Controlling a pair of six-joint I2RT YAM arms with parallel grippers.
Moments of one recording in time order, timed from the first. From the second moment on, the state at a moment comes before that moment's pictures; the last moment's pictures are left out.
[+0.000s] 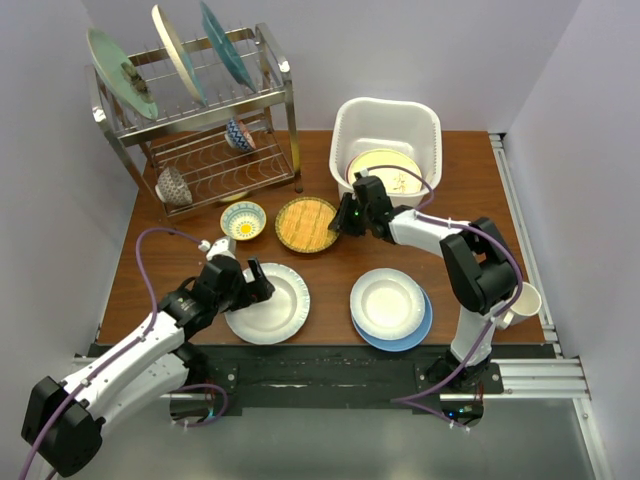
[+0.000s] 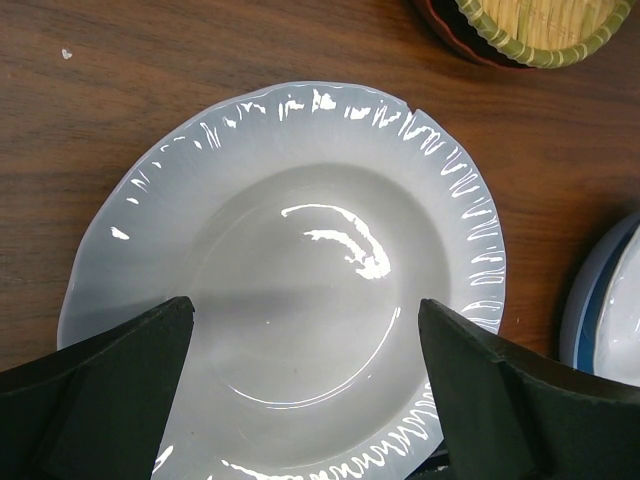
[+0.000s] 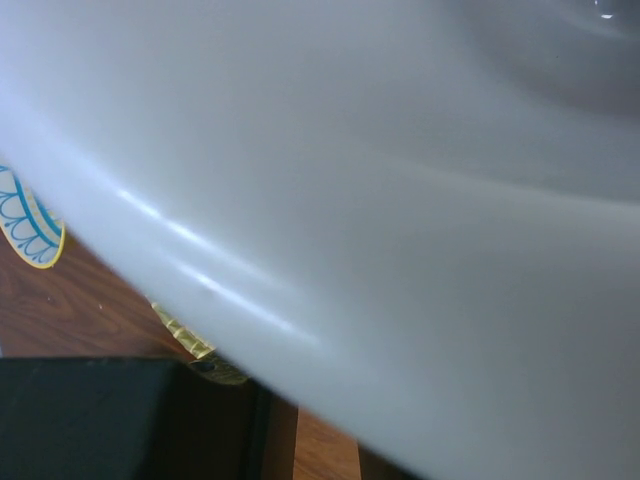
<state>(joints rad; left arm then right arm) -0.58 0.77 0.42 -0.45 -0.14 -0.82 0.54 1.86 1.14 -0.02 -0.12 0.74</state>
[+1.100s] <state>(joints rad) -0.58 0.79 0.41 -0.44 -0.13 -0.80 0.54 1.83 1.10 -0.03 -0.12 0.72</state>
